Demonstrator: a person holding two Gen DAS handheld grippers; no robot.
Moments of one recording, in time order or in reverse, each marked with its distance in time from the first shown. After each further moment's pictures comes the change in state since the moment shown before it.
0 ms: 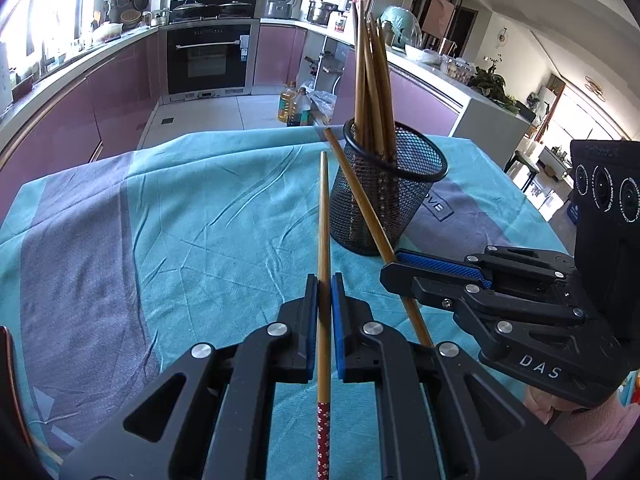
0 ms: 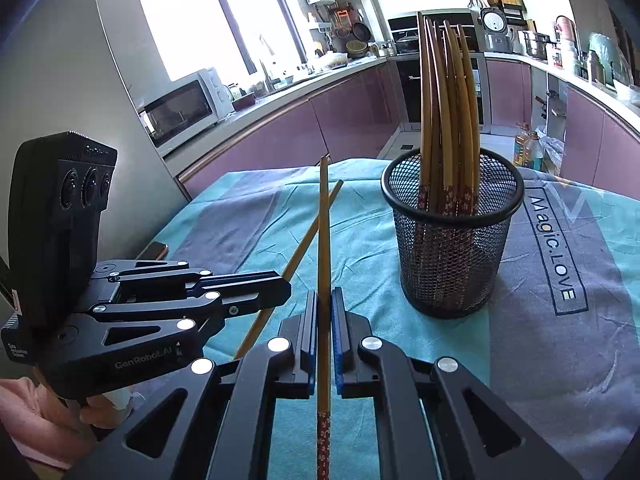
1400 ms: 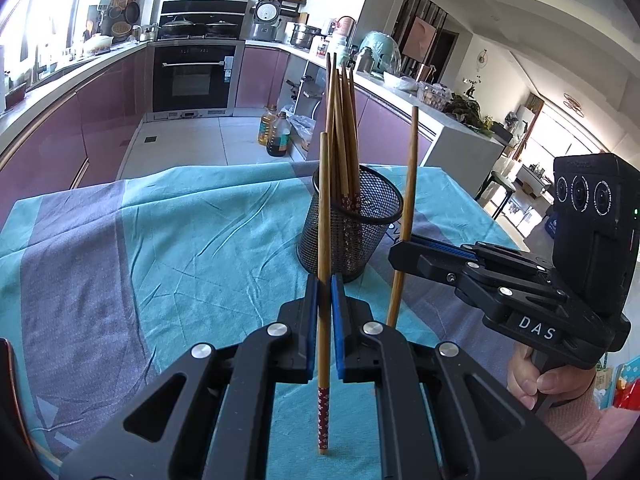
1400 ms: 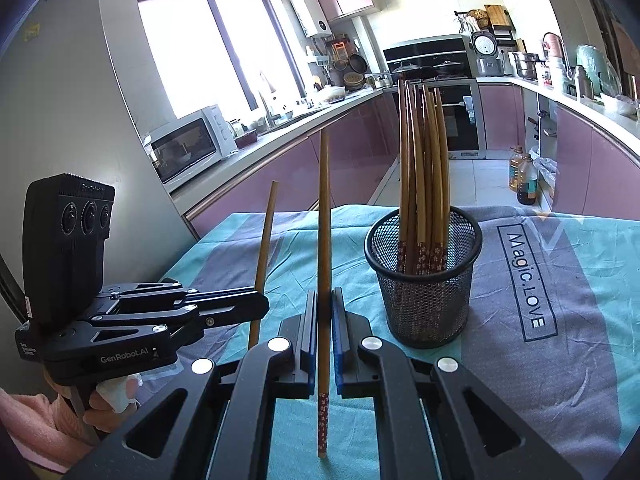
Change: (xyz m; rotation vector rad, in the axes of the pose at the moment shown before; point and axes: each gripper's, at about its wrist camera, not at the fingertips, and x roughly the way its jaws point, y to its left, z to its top) left arm -0.034 -0.004 0.013 -0.001 -0.085 -0.085; right arm -0.042 -0.009 0.013 0.012 -0.122 0.009
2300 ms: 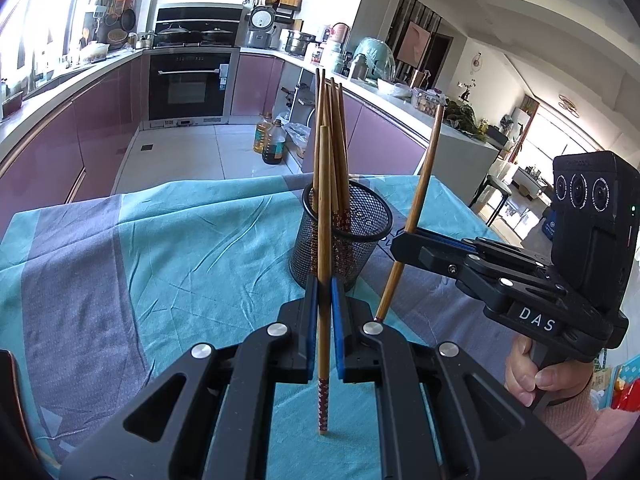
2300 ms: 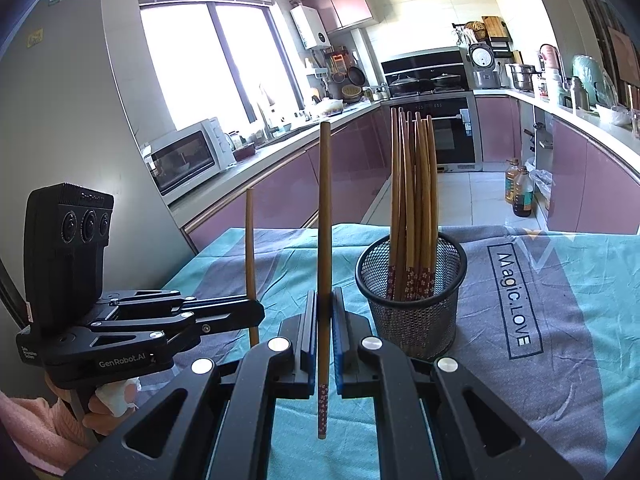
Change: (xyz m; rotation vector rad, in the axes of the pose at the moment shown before) left arm -0.006 -0.005 0.009 0.013 -0.025 -0.012; right arm -0.012 -0.003 0.011 -0.007 -0.044 -0.011
